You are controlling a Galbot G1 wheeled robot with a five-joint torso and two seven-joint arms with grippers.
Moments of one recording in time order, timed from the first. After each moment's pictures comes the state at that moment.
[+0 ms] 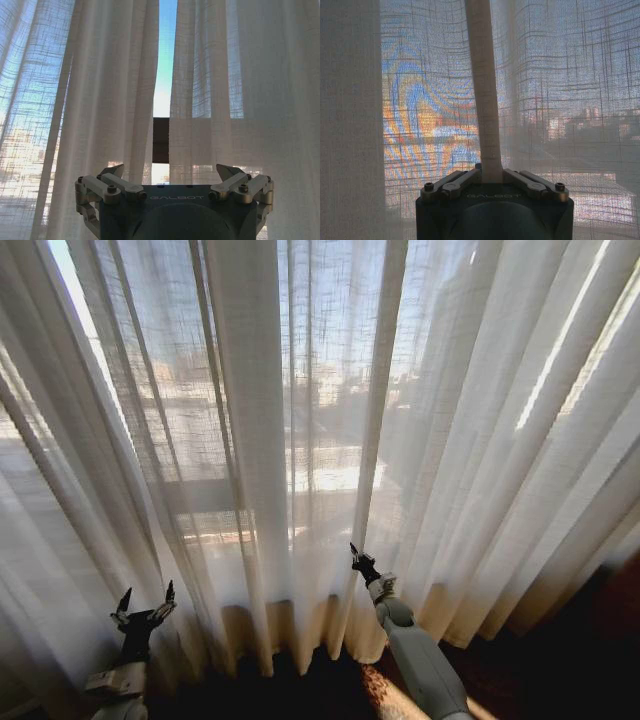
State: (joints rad) left arm 1.51 -1.27 -0.82 -1.78 -0.42 -0.43 0.02; right arm -0.78 1.35 0.36 1.13 0.32 0.26 -0.21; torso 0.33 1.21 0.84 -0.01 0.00
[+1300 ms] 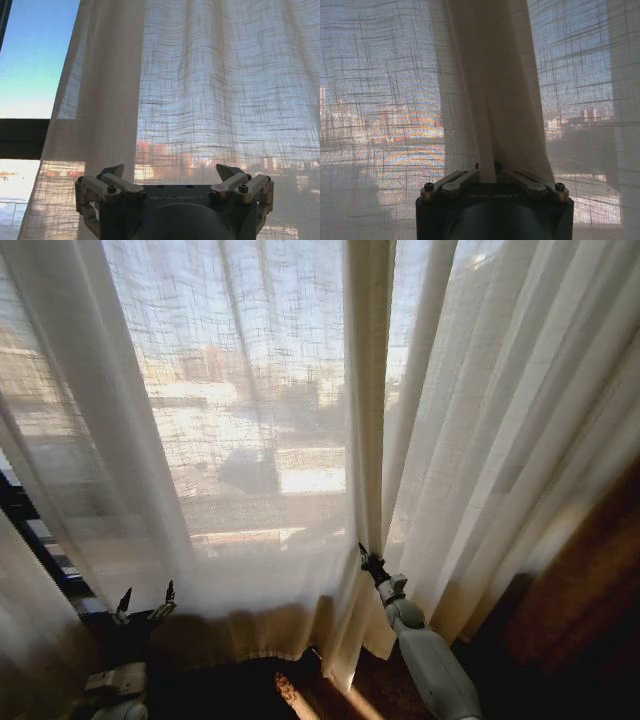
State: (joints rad) left arm 1.51 -1.27 -0.82 -1.78 -0.42 -0.43 0.01; right arm -0.80 1.32 0.38 1.14 0.34 0.27 -0.23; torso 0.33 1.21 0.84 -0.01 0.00
